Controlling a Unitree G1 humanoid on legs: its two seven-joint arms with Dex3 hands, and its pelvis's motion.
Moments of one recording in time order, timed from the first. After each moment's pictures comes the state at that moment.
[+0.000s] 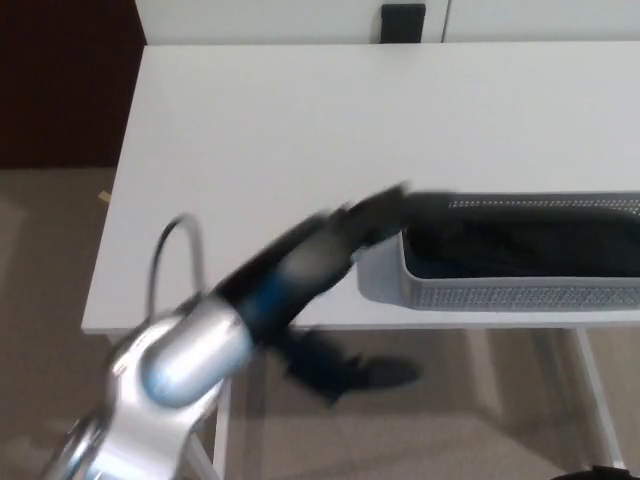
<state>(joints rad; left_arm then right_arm) -0.07 0.33 -0.36 -0.58 0.25 0.48 -0.46 0.24 -0.47 0.07 0.42 -0.12 -0.05 0.31</state>
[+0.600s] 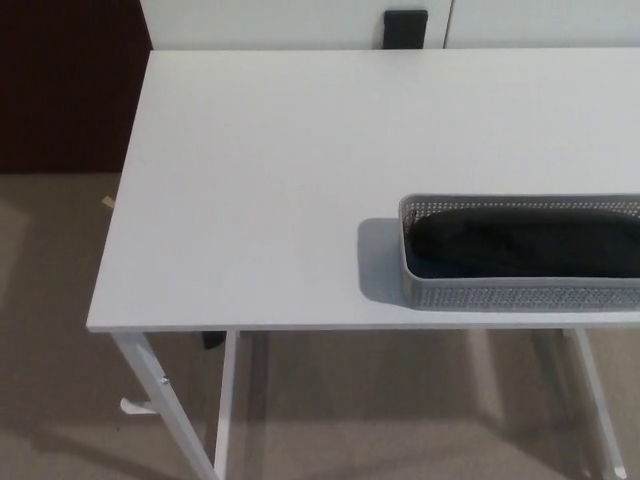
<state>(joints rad) 0.74 0.53 0.10 -0.46 0.06 0.28 -0.68 0.25 -0.47 0.06 0.54 -0.12 -0.07 0.31</state>
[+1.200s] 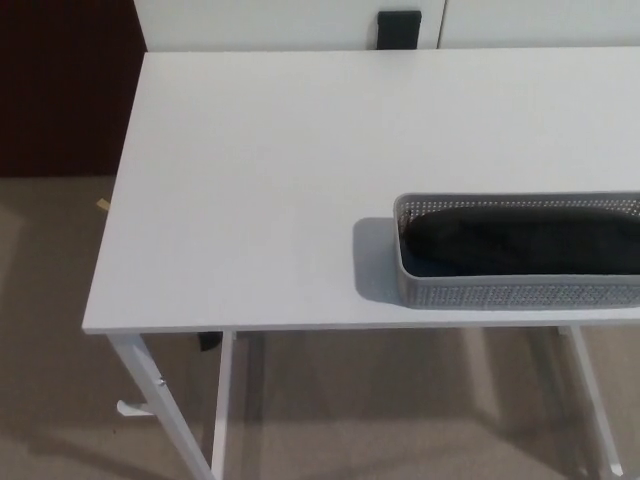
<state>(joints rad) 0.39 0.45 0.06 0.30 0.08 0.17 -0.54 0.28 -0.46 0.05 0.59 -0.12 -0.10 0.29</state>
